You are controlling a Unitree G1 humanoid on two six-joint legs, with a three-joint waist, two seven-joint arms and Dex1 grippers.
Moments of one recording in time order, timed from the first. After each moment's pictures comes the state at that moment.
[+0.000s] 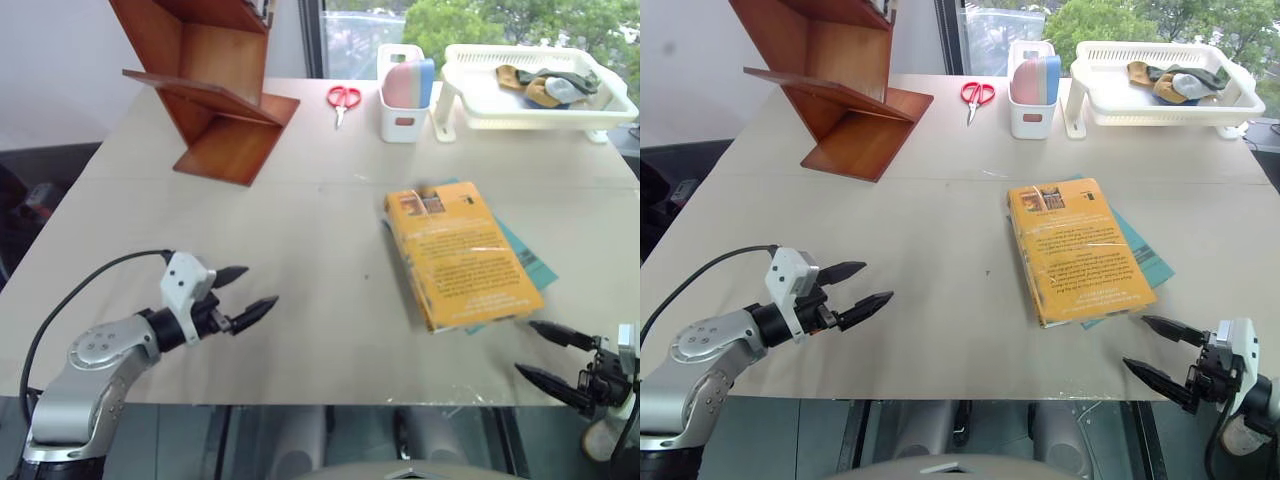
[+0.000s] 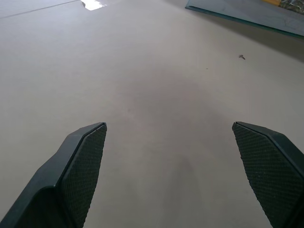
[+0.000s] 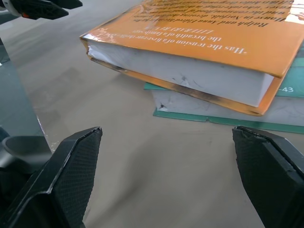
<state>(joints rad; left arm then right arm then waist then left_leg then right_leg) 0.15 0.71 0.28 -0.38 -0.51 0.46 -0.82 0.41 -0.67 -0.41 -0.08 0.64 0.07 1.31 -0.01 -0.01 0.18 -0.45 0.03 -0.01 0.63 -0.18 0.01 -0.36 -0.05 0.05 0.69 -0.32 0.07</state>
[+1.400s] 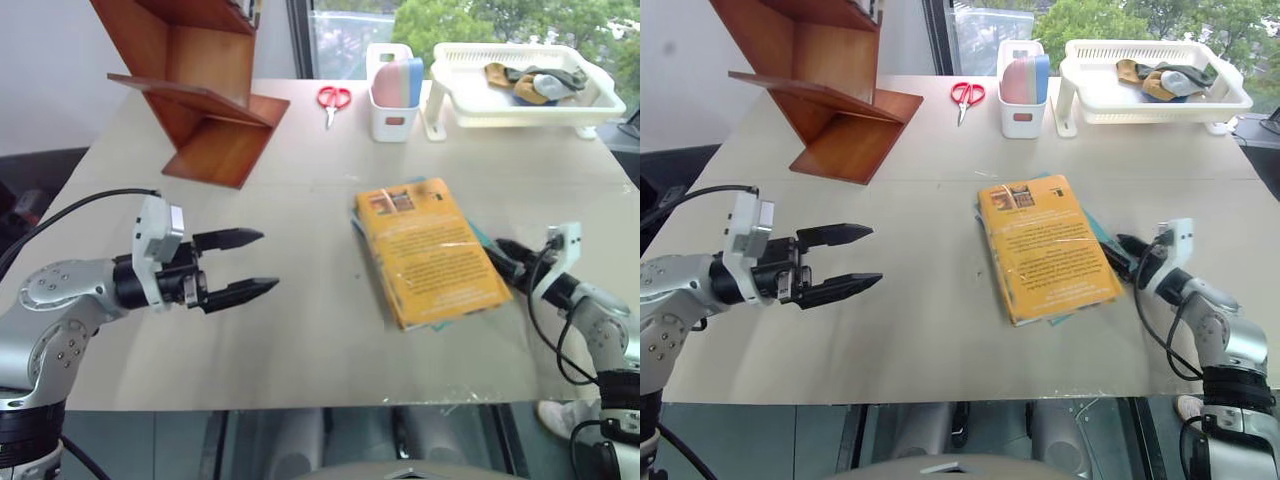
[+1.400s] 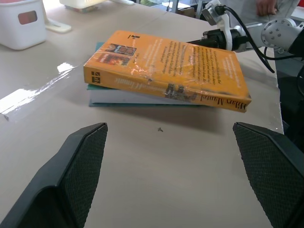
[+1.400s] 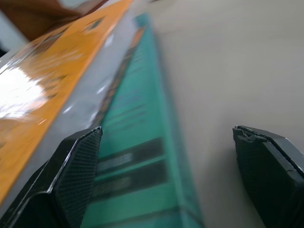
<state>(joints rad) -0.07 0.92 0.35 -0.36 -0.79 0.57 -1.12 -0.24 -0.51 -0.21 0.18 0.59 0.48 0.84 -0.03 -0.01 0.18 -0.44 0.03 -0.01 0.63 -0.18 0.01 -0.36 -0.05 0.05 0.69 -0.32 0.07</state>
